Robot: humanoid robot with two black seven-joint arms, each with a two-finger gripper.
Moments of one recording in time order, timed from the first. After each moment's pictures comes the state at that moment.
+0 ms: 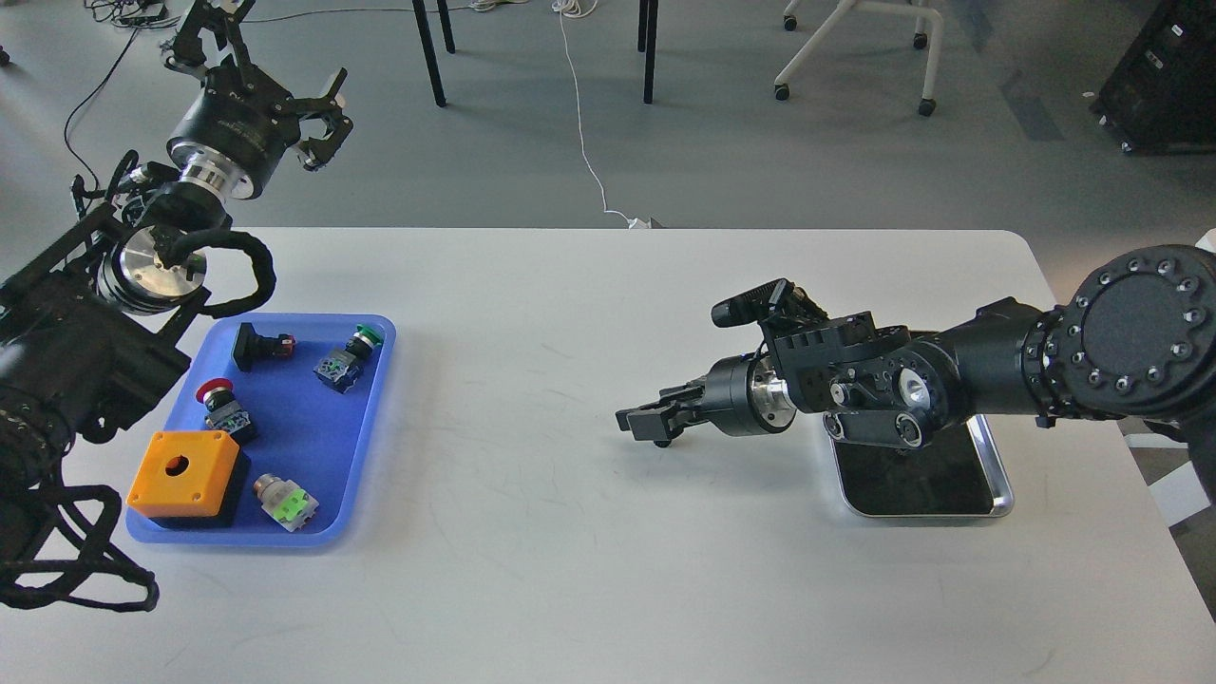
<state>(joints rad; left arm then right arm) -0.94 0.33 -0.77 -0.48 -0.17 -0.49 -0.21 1.44 0.00 -0.94 0.92 -0.55 -0.08 0.49</state>
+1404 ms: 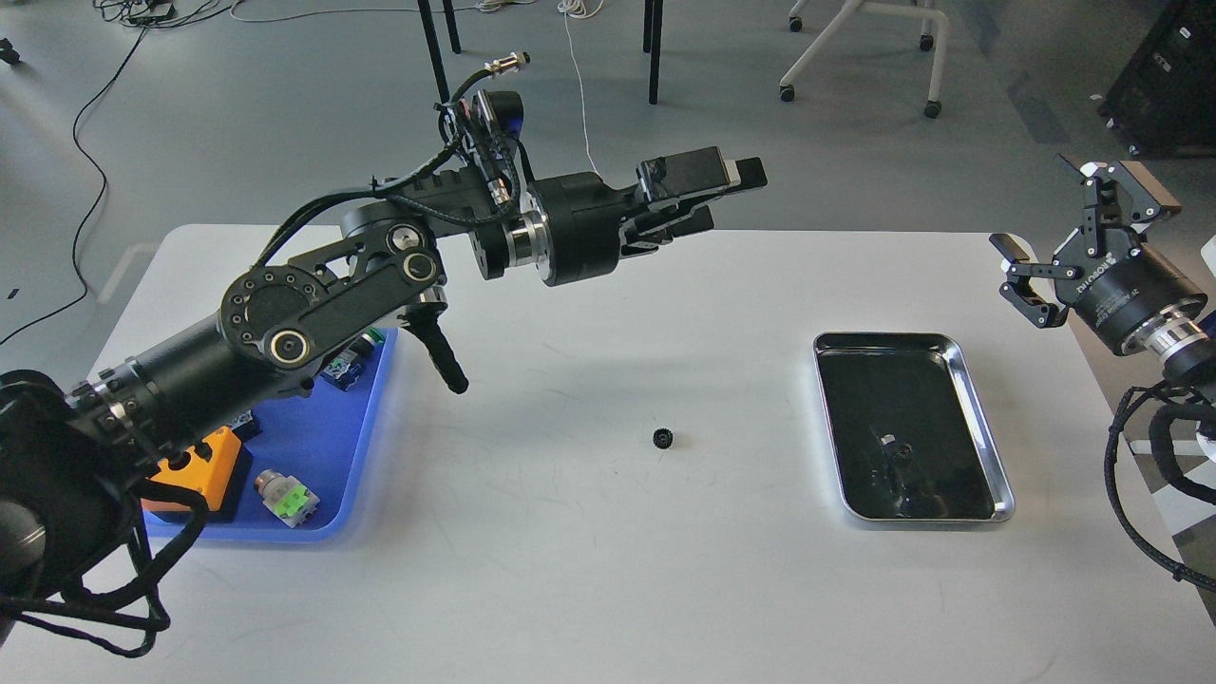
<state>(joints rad) -1.00 0.15 -0.51 -1.09 1.13 -0.40 -0.21 0.66 -0.79 0.35 0.88 0.11 0.48 0.49</state>
